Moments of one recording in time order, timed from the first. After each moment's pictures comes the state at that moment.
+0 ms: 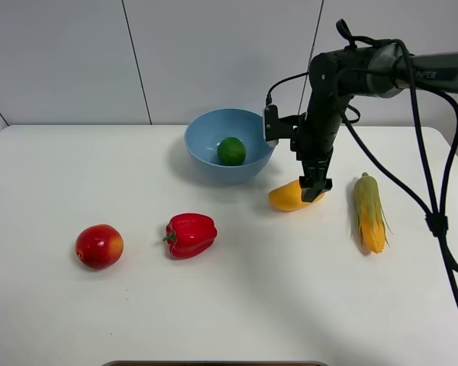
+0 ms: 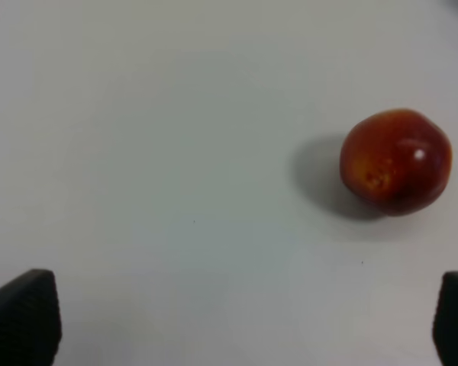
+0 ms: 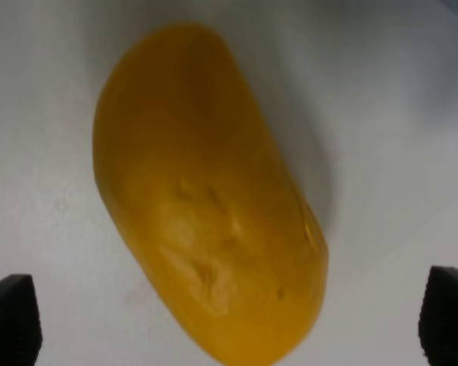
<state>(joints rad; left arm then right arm) -0.08 0.00 -0.44 0.08 1.09 -0.02 0.35 2.11 -1.55 0.01 1.01 -1.12</state>
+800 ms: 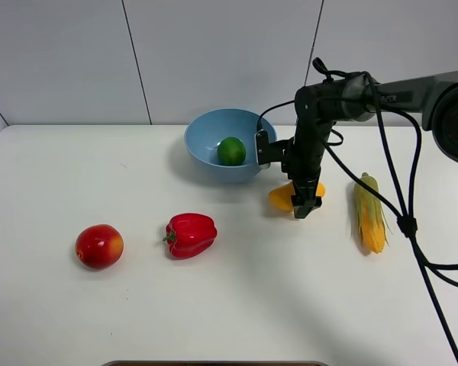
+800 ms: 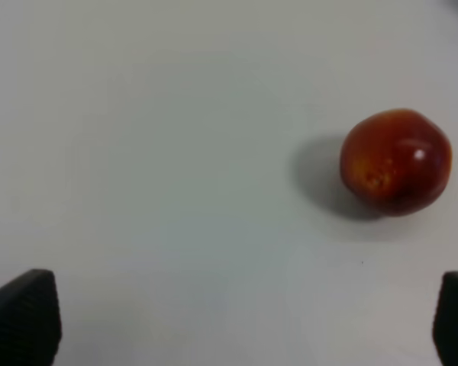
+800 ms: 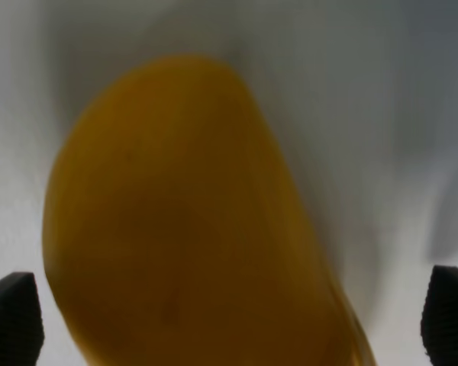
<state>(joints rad) -0.08 0.00 -0.44 0.08 1.09 -0.02 0.36 2.24 -1.55 0.01 0.93 -1.15</state>
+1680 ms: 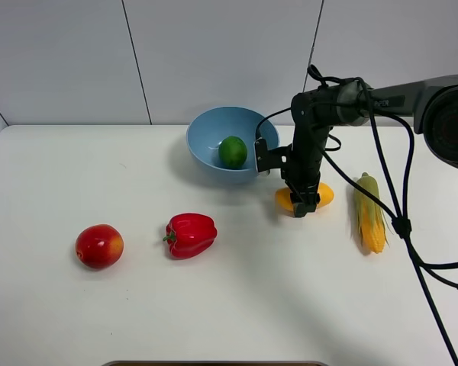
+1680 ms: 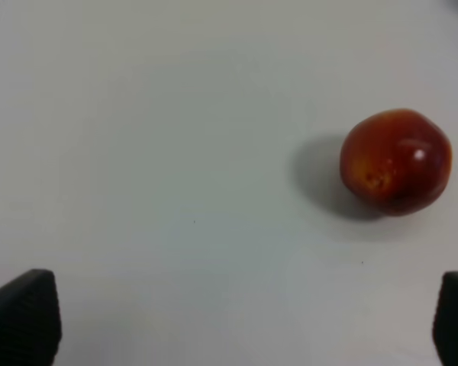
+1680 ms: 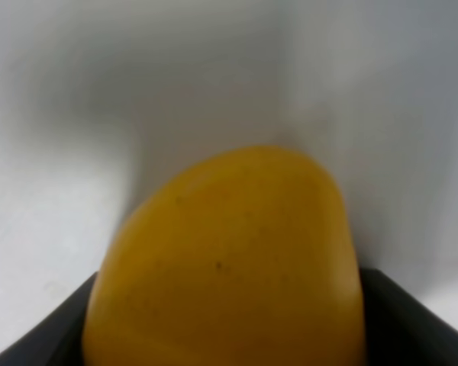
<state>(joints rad) -0.08 0.00 -0.44 0.08 1.09 -0.02 0.36 2.26 -1.55 -0.01 0.98 -1.16</state>
